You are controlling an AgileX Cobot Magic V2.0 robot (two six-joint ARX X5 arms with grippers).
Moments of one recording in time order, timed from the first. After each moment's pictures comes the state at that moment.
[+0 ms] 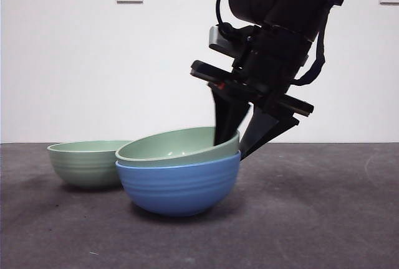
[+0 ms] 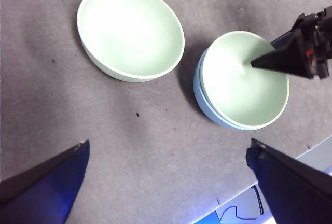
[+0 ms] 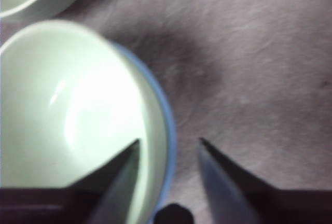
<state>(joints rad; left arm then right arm) 0.04 0.82 0.82 -0.89 0.55 0.07 0.64 1.70 1.13 -0.51 -0.16 0.16</state>
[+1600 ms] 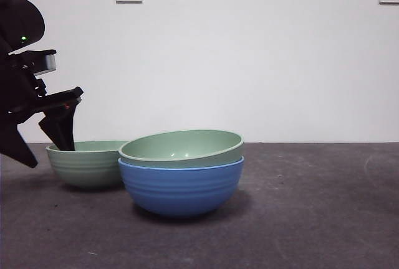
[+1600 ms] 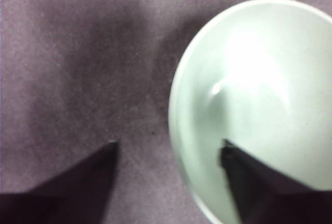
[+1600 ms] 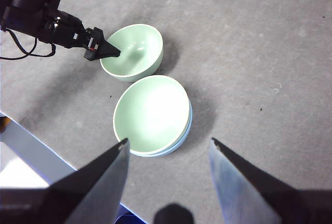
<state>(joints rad) -0.15 1.60 0.93 -0.33 0.16 -0.11 0.64 0.88 1.13 -0.87 -0.10 0.17</state>
